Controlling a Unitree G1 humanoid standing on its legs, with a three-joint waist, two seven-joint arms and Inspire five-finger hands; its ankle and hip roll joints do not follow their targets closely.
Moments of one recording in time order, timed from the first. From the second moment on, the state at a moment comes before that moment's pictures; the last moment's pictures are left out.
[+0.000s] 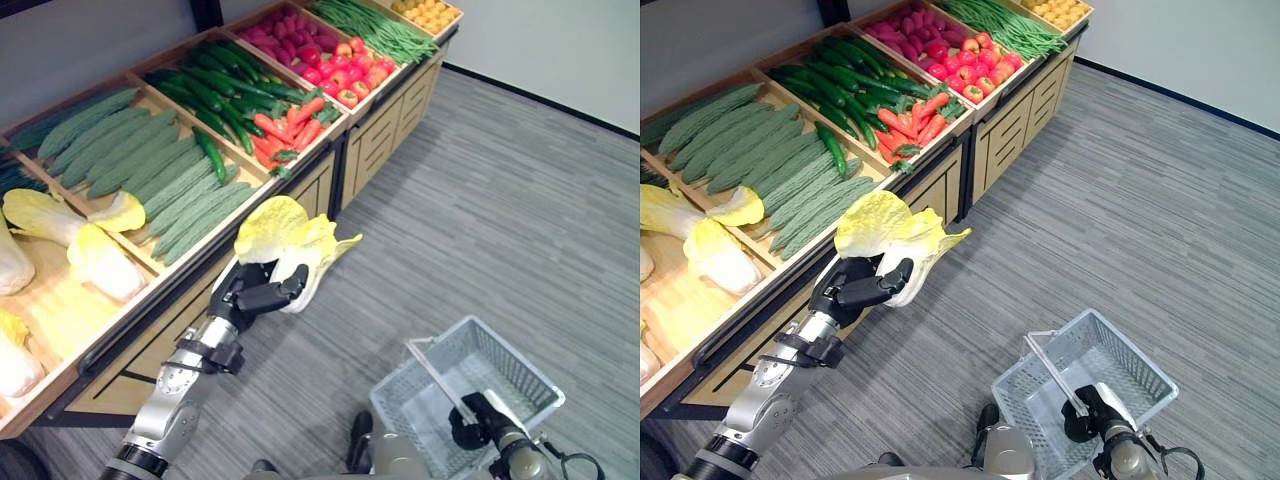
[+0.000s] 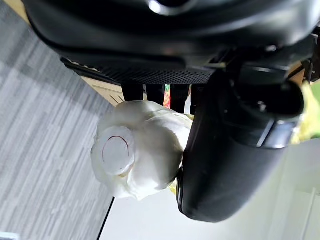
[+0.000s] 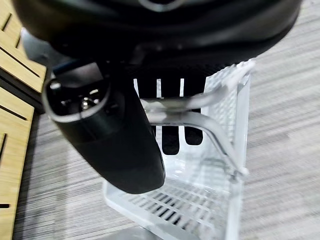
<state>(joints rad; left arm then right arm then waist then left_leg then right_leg) 0.02 0.51 -0.27 0.00 -0.71 -0.22 -0.16 0.14 -0.49 0.22 0.88 -0.23 -0.16 -0.08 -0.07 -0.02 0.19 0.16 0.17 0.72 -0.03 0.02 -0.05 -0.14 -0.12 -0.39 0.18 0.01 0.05</state>
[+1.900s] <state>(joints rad) 0.01 0.65 -0.35 -0.11 -0.69 -0.24 -0.20 -0.19 -0.78 0.35 0.70 -0.24 -0.19 -0.06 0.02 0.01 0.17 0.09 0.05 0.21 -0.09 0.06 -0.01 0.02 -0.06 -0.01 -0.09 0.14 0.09</state>
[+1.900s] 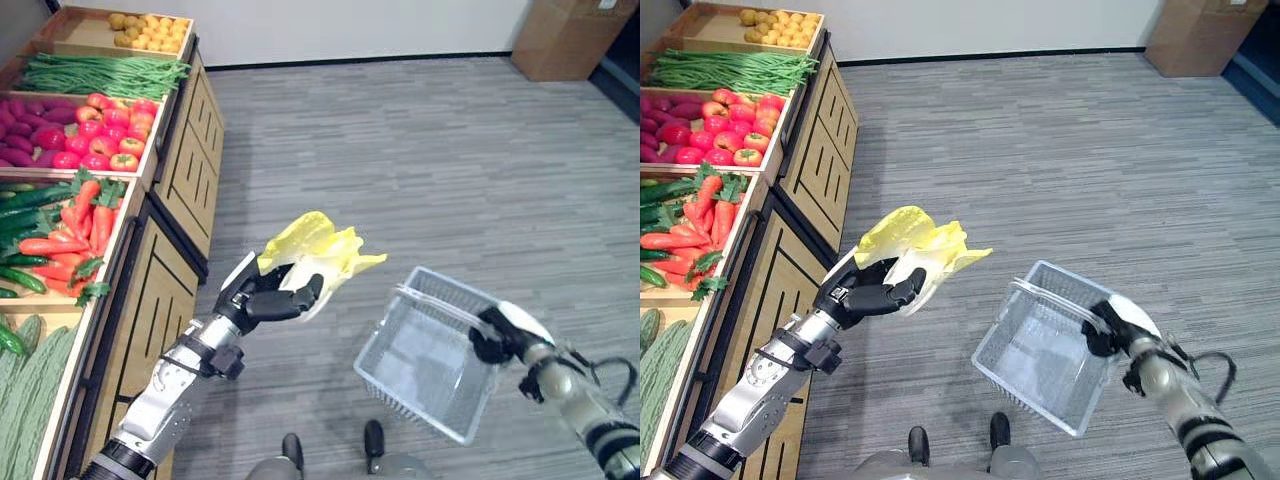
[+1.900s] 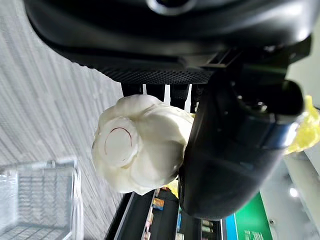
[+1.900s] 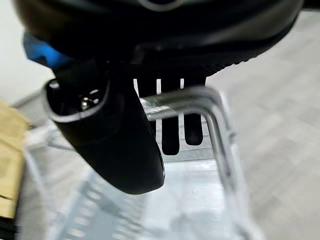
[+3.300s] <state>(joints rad) -0.33 0.81 -0.77 -0.12 -0.44 -0.24 -0.29 -0.40 -0.74 0.54 0.42 0.04 -0.18 0.03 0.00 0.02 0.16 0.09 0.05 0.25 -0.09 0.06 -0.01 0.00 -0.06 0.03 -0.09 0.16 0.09</state>
